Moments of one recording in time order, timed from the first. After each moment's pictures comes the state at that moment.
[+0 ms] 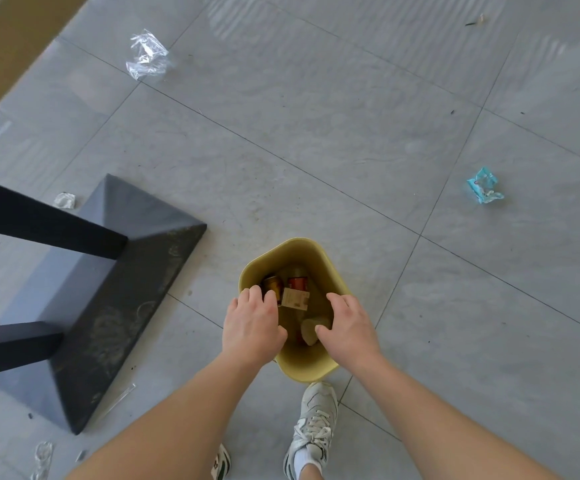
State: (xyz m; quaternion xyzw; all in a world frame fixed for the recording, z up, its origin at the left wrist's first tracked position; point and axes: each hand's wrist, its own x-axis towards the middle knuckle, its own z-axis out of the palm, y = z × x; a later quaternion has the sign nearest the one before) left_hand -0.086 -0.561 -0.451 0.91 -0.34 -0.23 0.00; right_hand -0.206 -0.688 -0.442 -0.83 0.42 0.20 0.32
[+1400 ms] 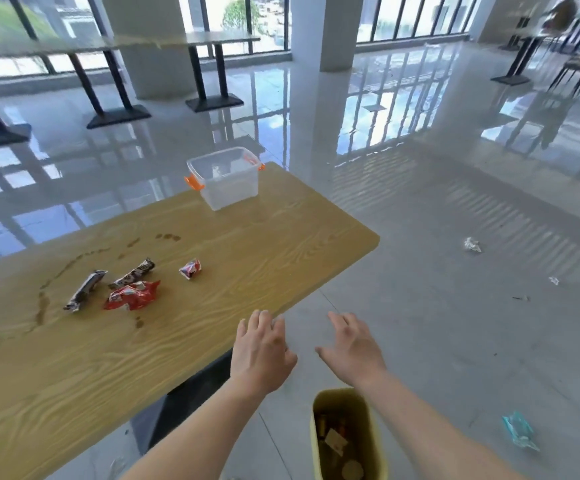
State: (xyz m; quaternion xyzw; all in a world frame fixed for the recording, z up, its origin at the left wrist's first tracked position) left_hand -0.045 -0.414 0.000 0.97 -0.22 -0.01 0.09; right_hand -0.084 -0.594 0.000 -0.97 0.10 0.03 0.20
